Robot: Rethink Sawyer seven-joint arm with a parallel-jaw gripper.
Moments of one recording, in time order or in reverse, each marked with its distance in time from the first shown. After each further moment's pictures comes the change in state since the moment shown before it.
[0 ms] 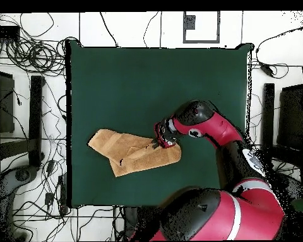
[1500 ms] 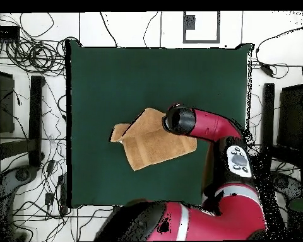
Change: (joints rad) arm 0.184 -0.089 -0.201 -0.012 -0.285 -0.730 0.000
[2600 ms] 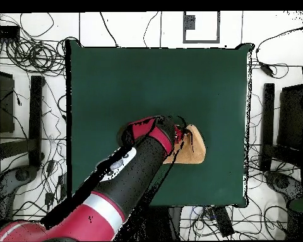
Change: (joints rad) arm 0.582 0.236 -0.661 -0.098 -0.034 0.055 0.139
